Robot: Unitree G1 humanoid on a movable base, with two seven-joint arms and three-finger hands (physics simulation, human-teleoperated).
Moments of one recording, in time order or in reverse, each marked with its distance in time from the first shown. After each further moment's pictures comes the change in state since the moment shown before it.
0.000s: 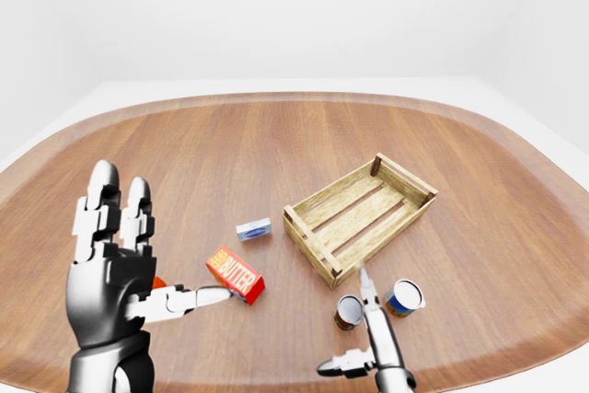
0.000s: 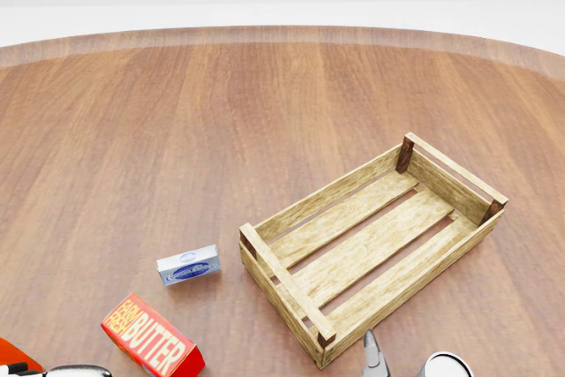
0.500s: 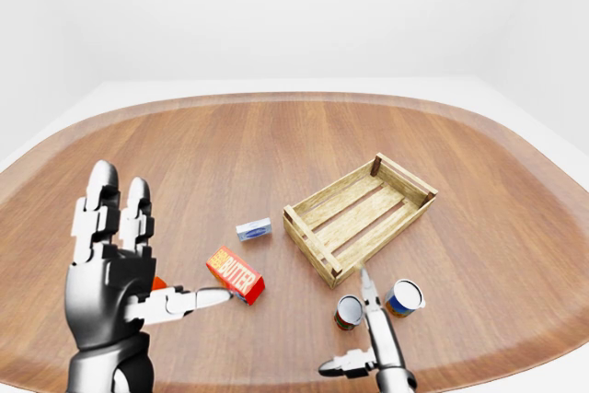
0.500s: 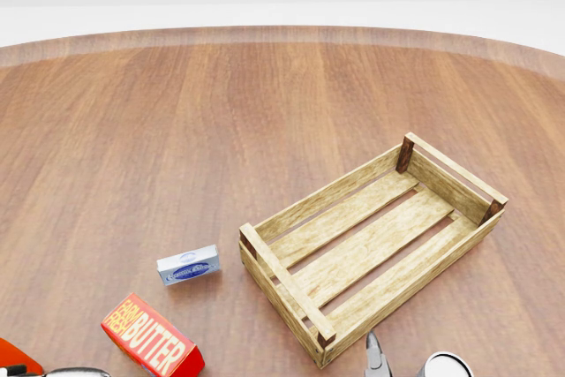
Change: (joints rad) left arm 0.006 -0.003 0.001 -0.007 -0.002 0.000 -0.005; right arm -0.002 0.009 -0.020 0.028 0.001 -0.019 0.011
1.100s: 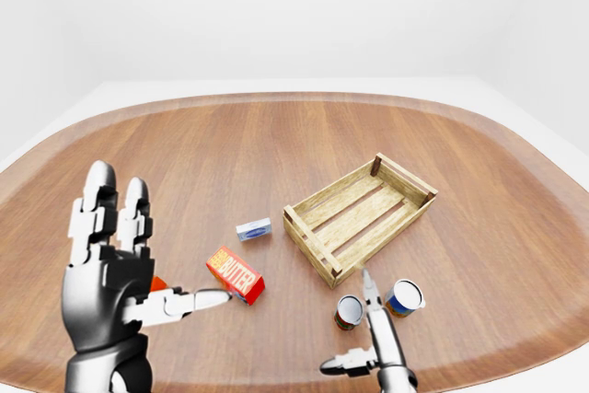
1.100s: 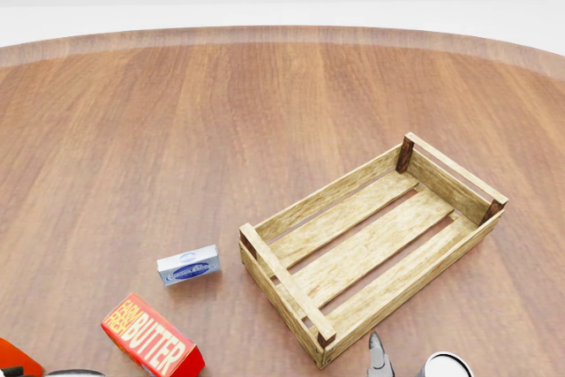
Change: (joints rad) left arm 0.004 -0.004 0.008 -0.008 -0.006 0.000 -0.007; right arm -0.008 0.018 -0.034 0.035 0.002 -0.021 0.025
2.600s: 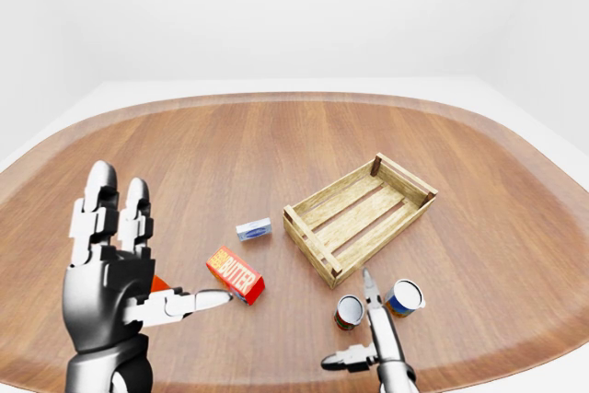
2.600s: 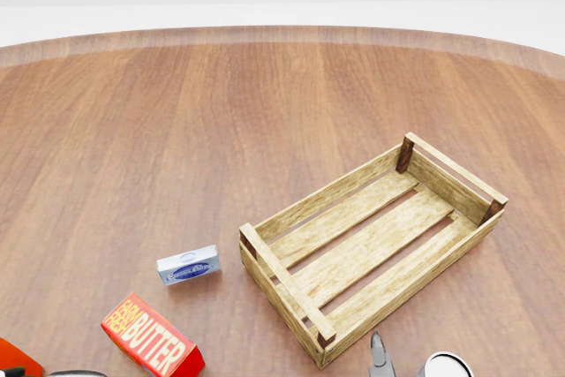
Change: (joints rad) left arm 0.003 -0.001 -0.004 -0.002 0.004 0.000 -0.001; right arm -0.037 0.044 -0.062 0.094 -0.013 -0.042 0.040
